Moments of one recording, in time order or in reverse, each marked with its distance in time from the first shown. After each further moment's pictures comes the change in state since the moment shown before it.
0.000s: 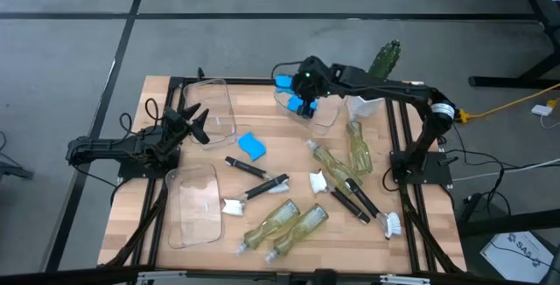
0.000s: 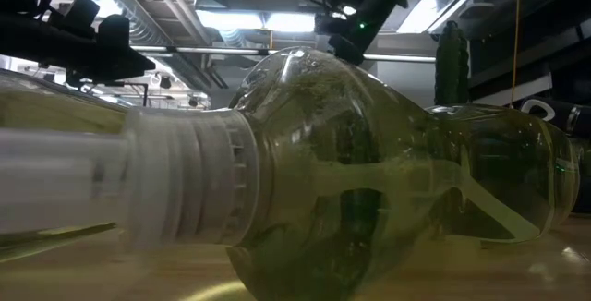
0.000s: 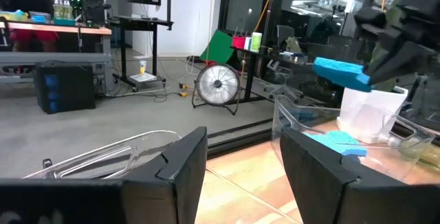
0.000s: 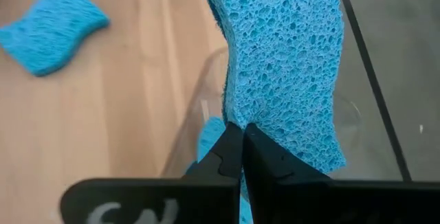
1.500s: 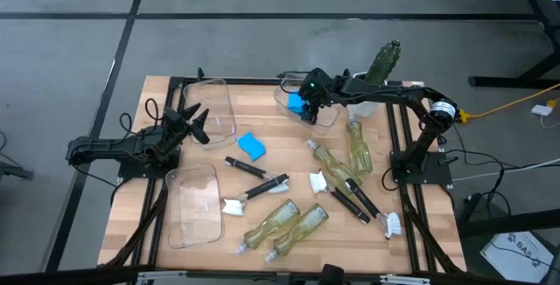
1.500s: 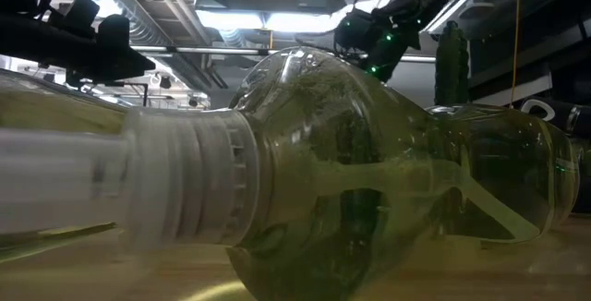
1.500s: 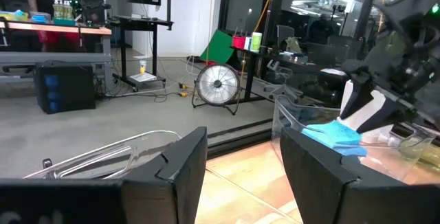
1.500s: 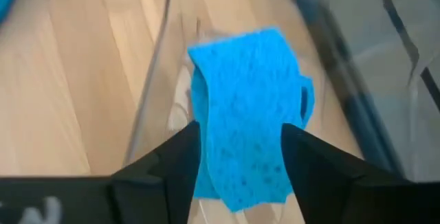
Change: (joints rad) left arm 0.000 0.000 0.000 0.000 0.000 0.000; right arm -0.056 0.000 -0.294 0.233 -0.025 0.134
